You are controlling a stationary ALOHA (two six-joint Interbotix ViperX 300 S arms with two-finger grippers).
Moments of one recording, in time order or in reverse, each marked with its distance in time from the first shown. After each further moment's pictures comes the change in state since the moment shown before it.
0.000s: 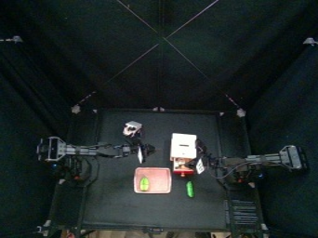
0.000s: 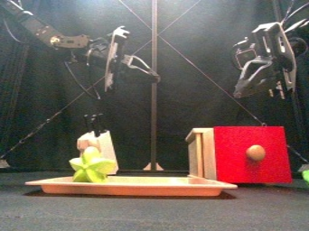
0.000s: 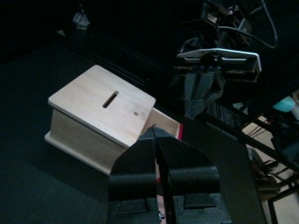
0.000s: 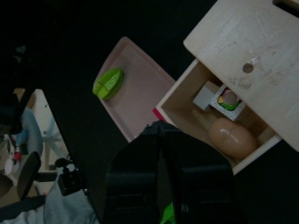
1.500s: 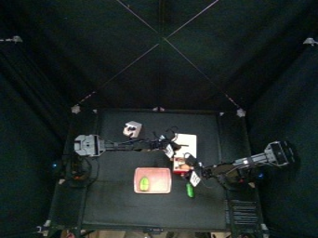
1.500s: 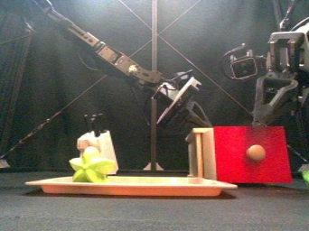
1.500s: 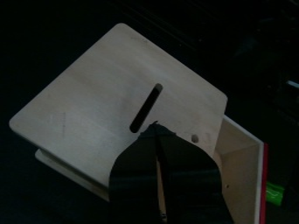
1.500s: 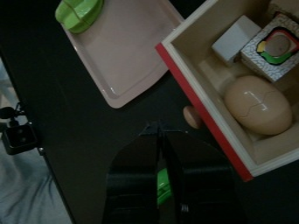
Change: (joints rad) left arm 0.067 0.526 -0.577 0.015 0.416 0.003; right arm 0.163 0.255 -0.026 -0.057 -0.014 0.009
